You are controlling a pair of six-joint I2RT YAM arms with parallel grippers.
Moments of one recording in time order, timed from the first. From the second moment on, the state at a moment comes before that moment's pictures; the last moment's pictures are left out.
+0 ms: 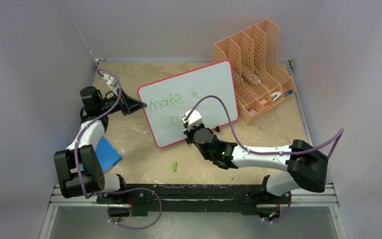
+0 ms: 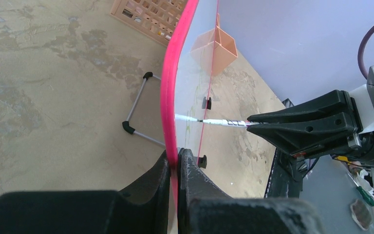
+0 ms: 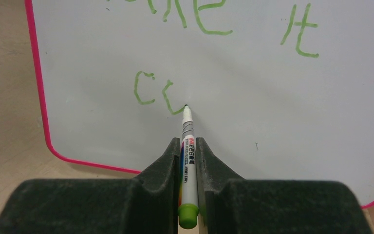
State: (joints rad) left arm 0.24 1.35 0.75 0.30 1.27 -0.33; right arm 1.15 1.43 0.75 0.39 0.64 0.04
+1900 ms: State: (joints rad) left arm 0.24 1.35 0.75 0.29 1.27 -0.33; right arm 1.14 1.45 0.80 0.42 0.58 -0.02
